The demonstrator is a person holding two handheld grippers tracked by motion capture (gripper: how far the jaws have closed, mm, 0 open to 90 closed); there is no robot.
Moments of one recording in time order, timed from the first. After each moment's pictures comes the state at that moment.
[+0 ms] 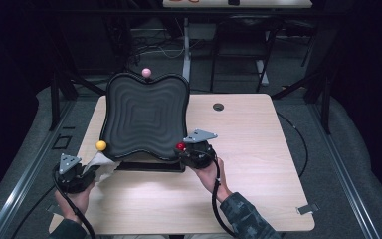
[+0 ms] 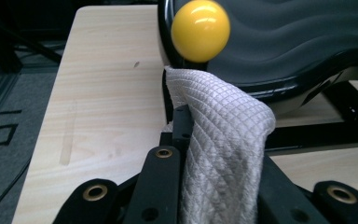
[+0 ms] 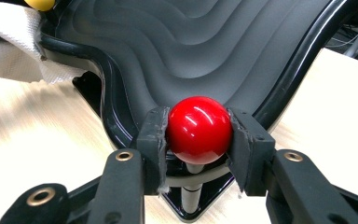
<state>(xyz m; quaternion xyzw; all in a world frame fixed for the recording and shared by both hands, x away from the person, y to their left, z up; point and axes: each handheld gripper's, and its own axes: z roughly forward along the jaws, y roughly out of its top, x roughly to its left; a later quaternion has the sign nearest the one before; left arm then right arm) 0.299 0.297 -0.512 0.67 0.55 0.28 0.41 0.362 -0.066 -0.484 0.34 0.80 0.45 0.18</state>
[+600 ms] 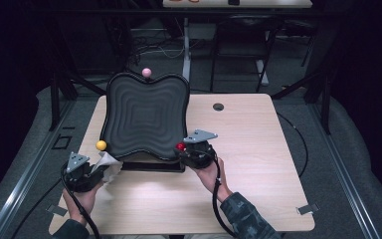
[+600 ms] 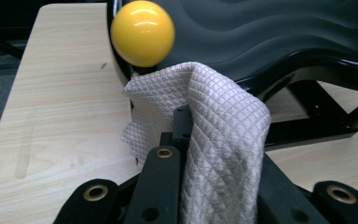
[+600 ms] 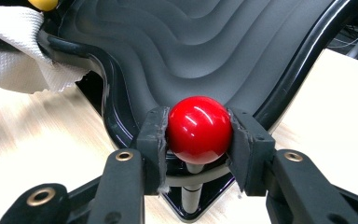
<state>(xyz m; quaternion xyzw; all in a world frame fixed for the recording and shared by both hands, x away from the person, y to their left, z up) 0.301 0.278 -0.510 0.69 0.53 0.26 0.42 0.363 -0.067 -0.484 0.34 0.80 0.45 0.18</state>
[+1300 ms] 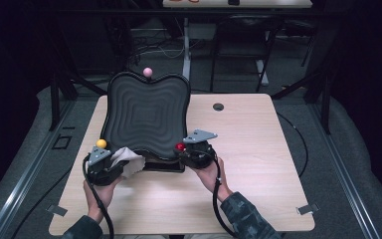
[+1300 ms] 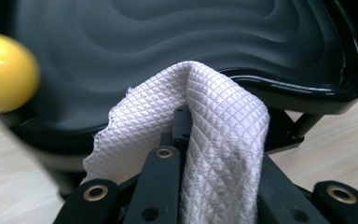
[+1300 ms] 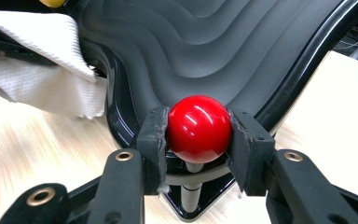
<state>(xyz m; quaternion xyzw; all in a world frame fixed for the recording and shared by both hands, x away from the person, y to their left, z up) 0.320 0.228 -0.507 0.71 0.50 0.23 0.45 0.363 -0.067 -0.484 0.33 0.81 0.45 0.18</state>
